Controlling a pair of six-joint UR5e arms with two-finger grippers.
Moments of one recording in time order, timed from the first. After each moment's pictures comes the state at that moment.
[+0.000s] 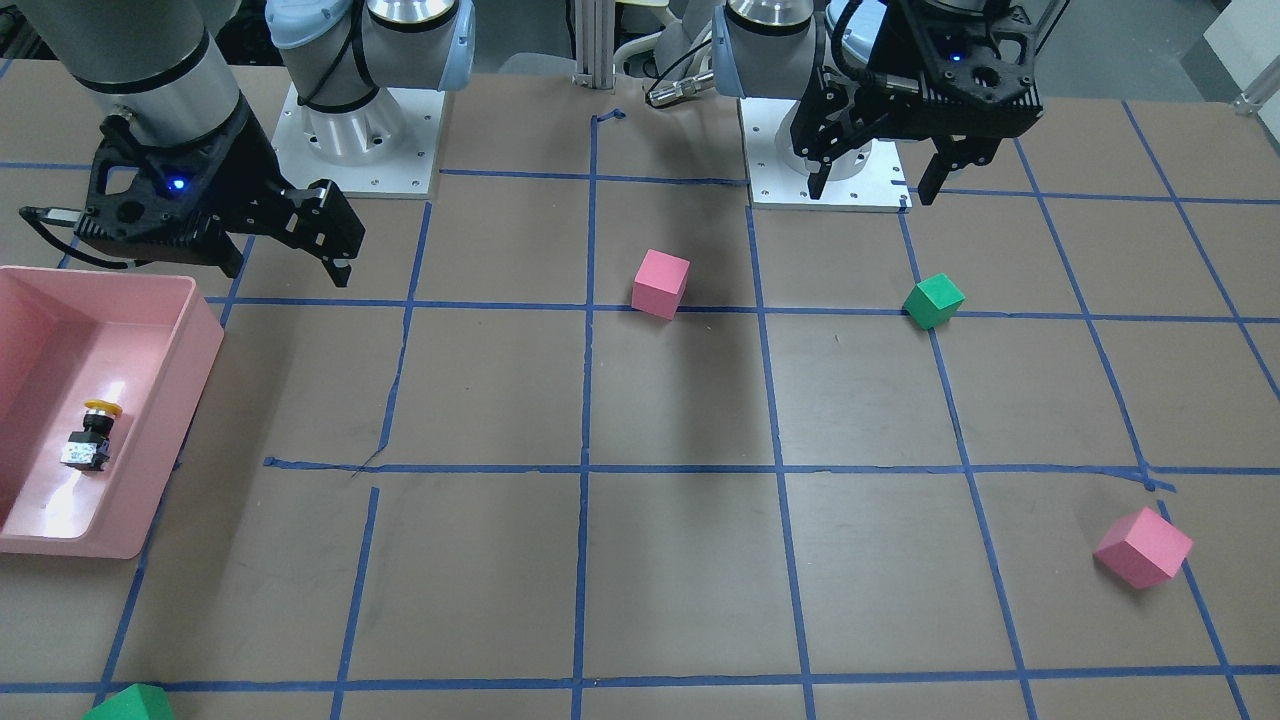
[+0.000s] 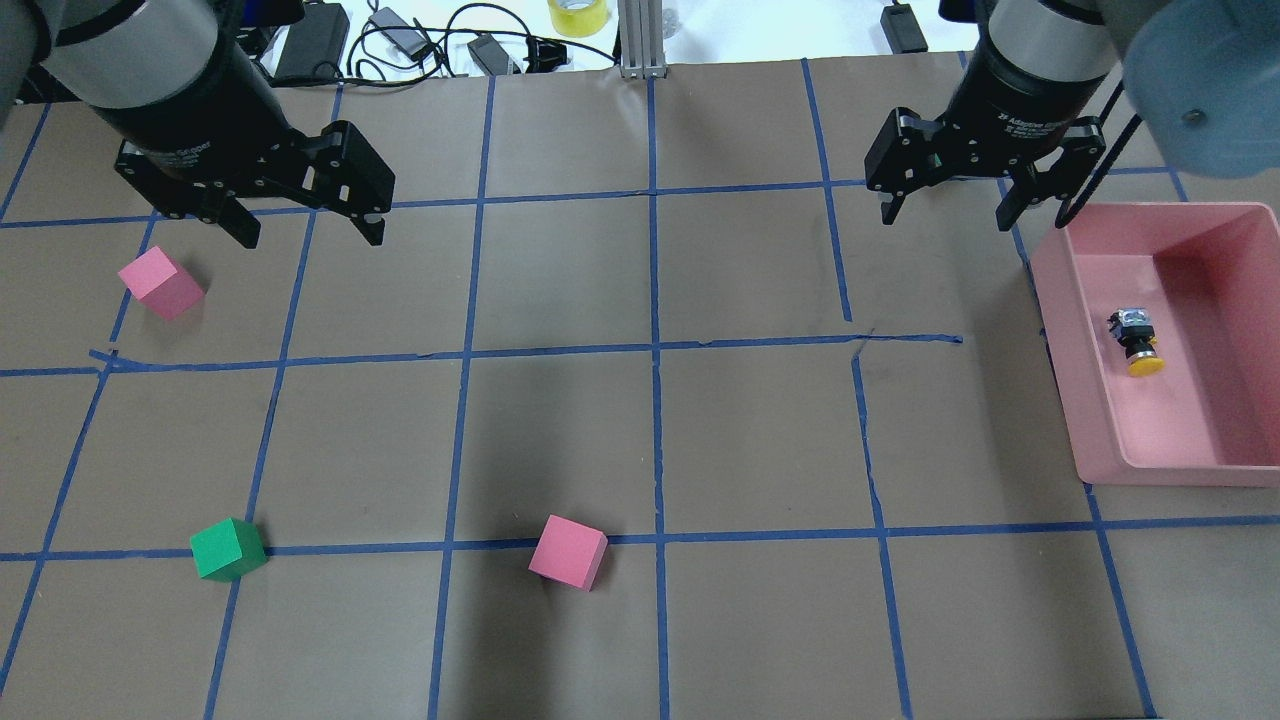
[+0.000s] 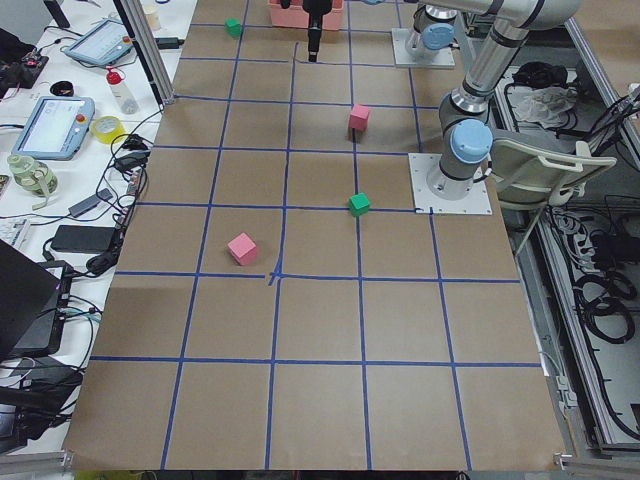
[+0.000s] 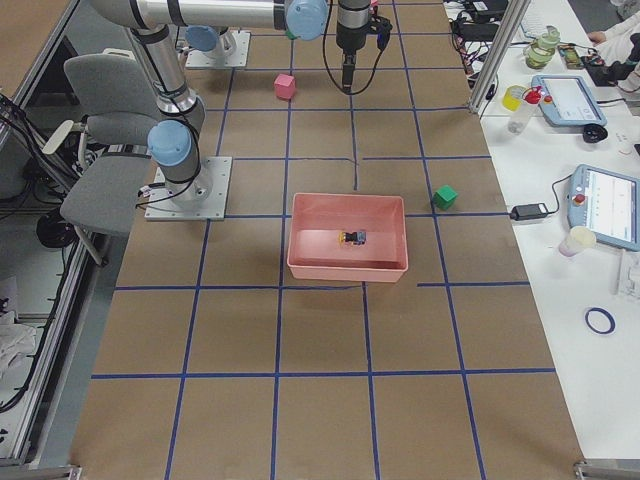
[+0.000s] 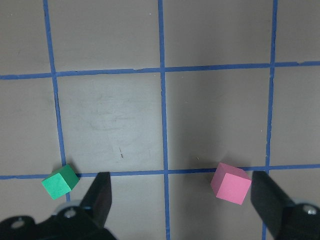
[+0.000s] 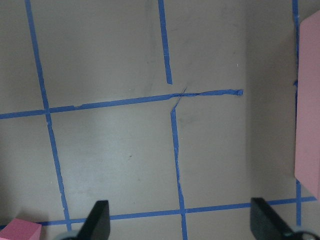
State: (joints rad) left arm -1.60 -1.48 -1.53 -1.64 1.57 0.00; right arm 1.54 -1.55 1.57 -1.60 -1.55 0.06
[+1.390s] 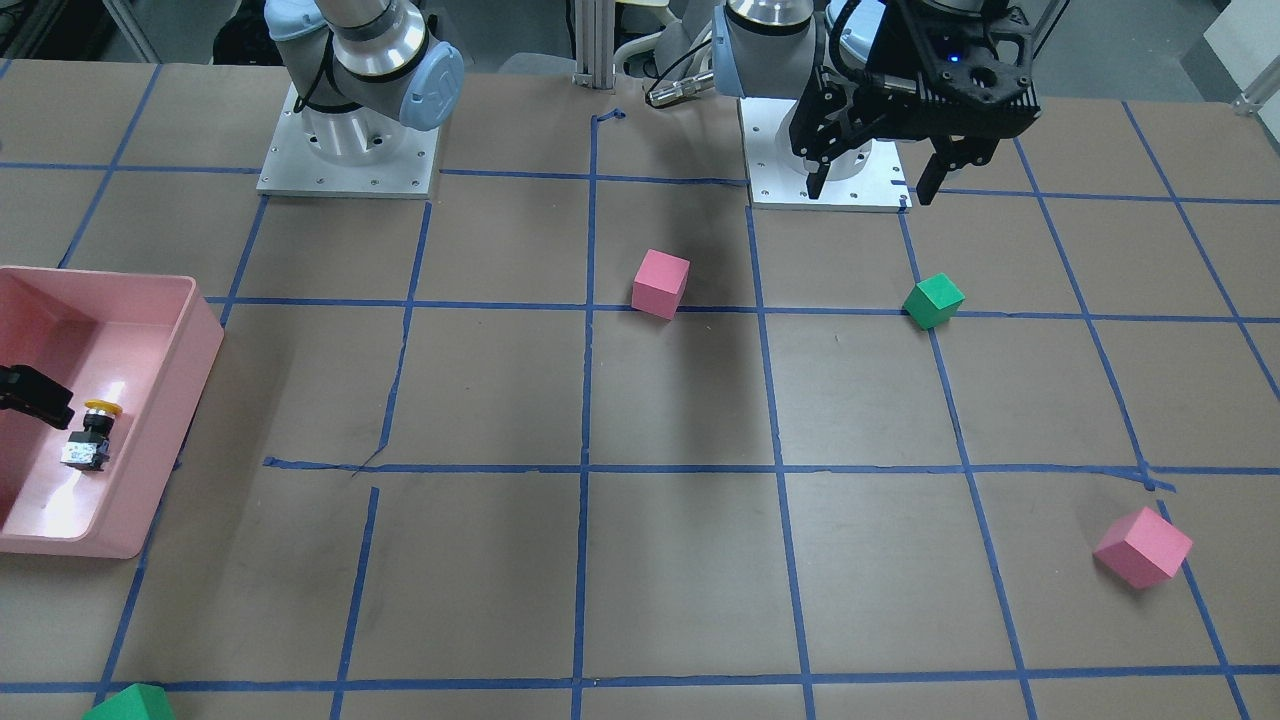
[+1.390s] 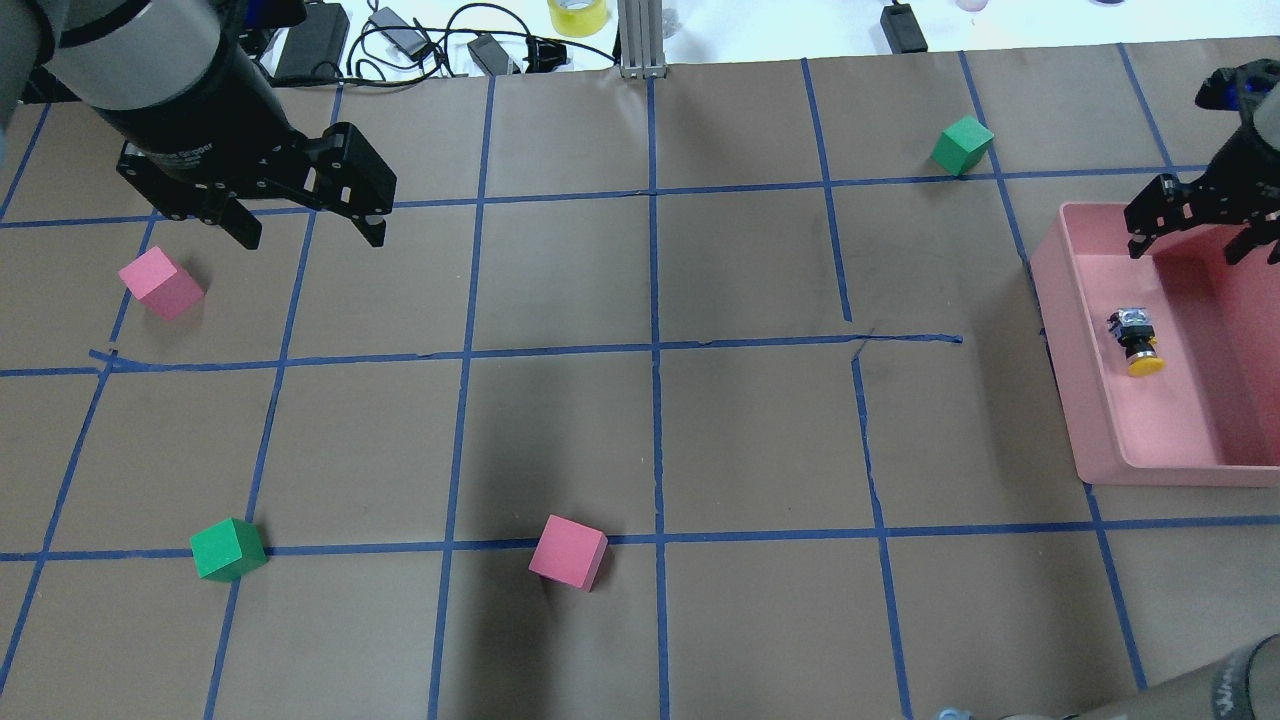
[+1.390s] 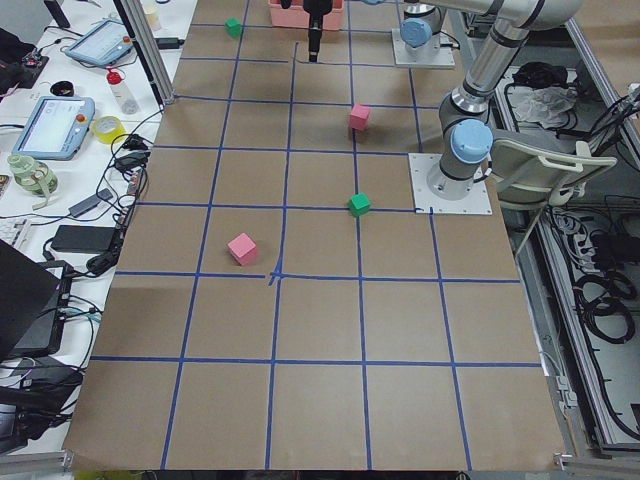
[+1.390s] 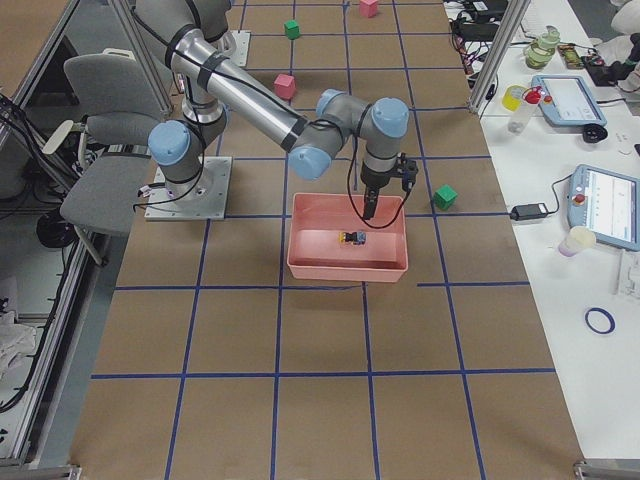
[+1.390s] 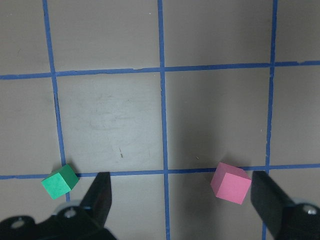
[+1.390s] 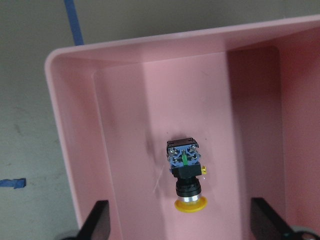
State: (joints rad) left arm -1.60 -1.48 -1.53 -1.64 1.57 0.00; right arm 1.04 -1.29 1.74 -2.03 -1.62 -0.34
